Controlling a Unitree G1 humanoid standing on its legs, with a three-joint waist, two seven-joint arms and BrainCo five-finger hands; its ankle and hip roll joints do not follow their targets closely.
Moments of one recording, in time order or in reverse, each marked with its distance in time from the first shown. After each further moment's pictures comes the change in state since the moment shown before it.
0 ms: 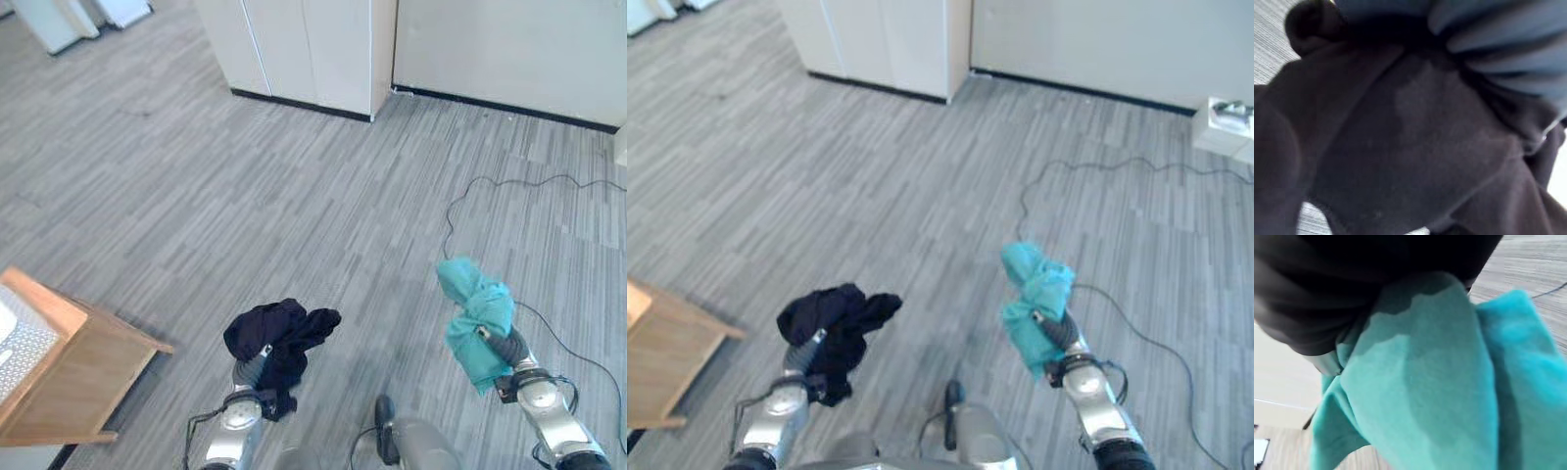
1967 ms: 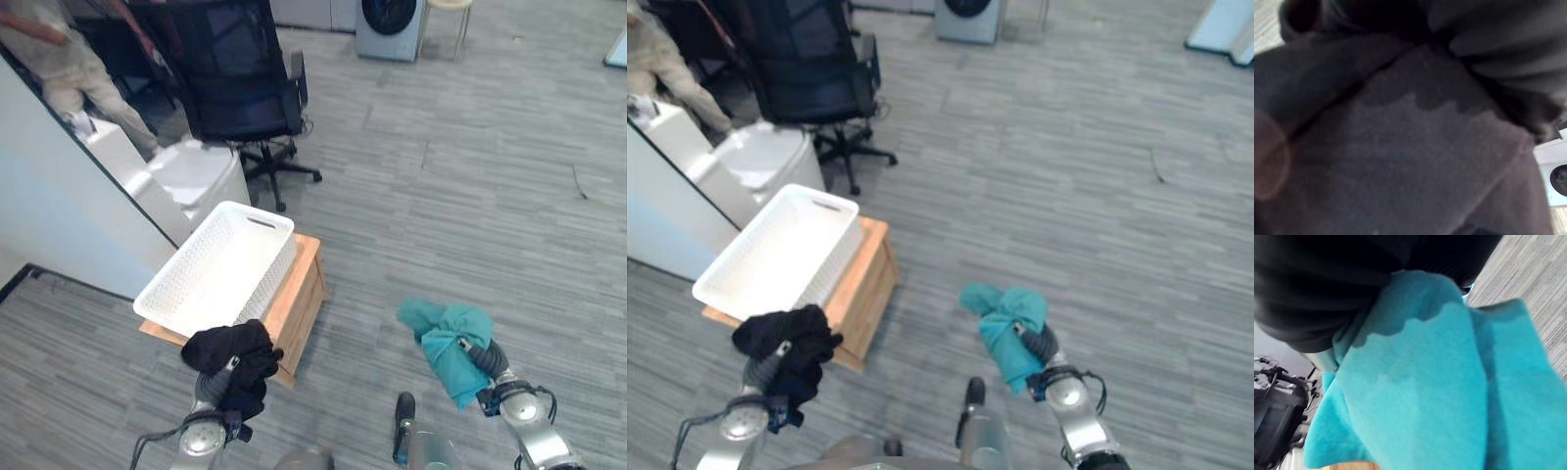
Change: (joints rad) left arm 0.213 0.097 0.162 -0.292 0.131 0.075 -0.015; right arm 0.045 0.082 -0.062 -0.088 -0.044 0.008 0.041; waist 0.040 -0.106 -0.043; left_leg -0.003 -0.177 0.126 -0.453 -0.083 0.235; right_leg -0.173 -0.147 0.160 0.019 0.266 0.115
